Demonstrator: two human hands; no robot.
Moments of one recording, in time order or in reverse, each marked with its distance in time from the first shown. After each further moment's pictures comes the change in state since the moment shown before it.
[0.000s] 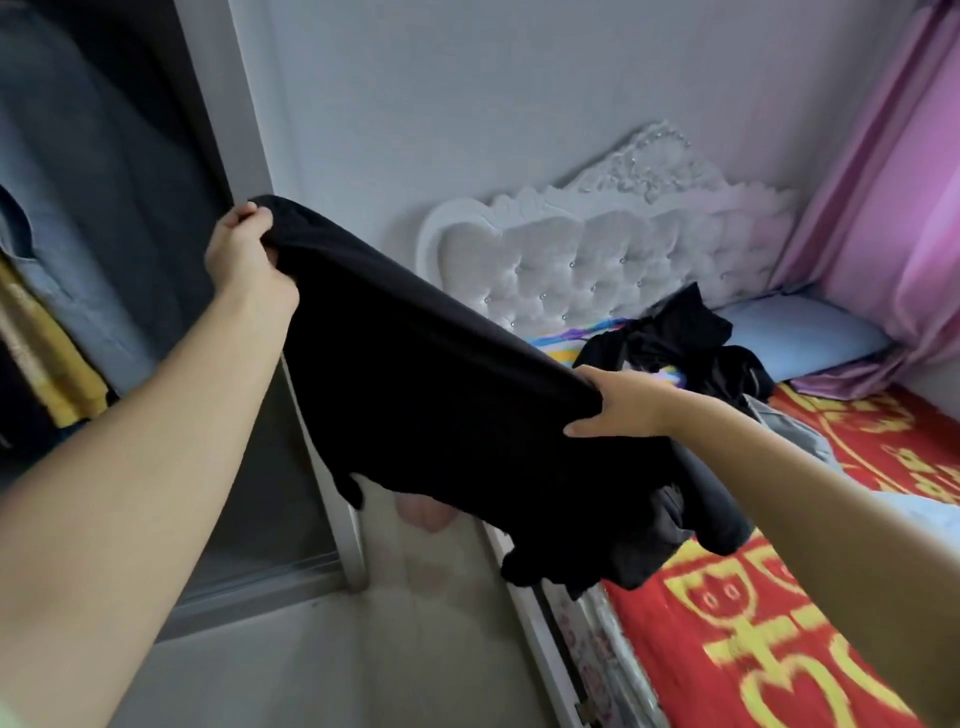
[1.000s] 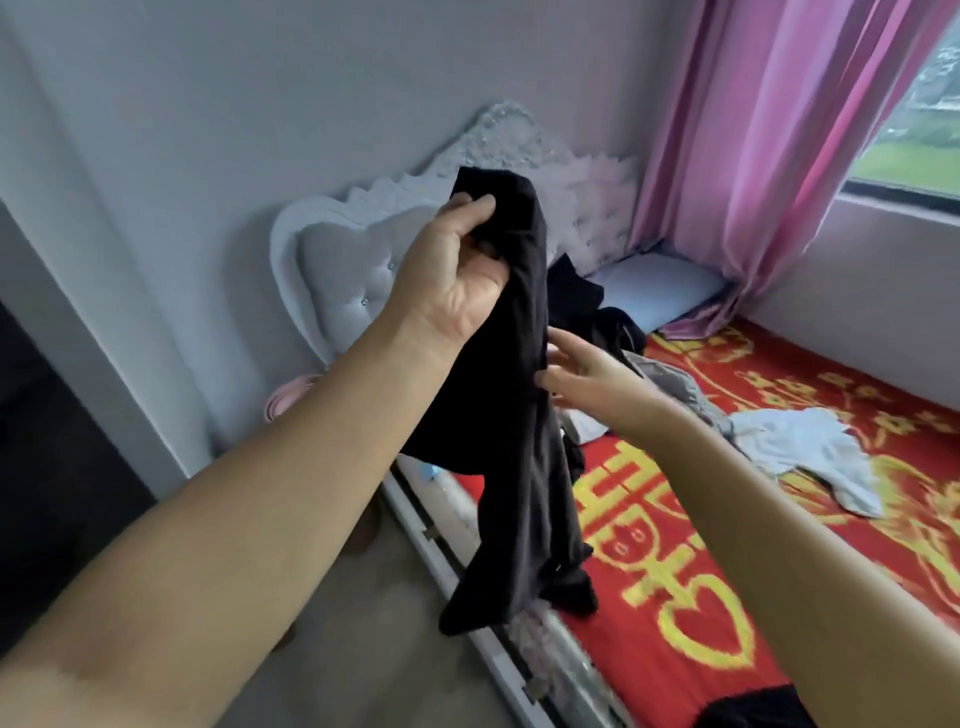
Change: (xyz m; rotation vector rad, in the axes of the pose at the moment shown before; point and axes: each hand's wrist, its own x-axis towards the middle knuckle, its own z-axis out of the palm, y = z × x) left_hand -0.225 -0.135 0.176 -0.214 -0.689 -0.756; right_hand -0.088 0.048 -0.015 1.121 0.309 0.070
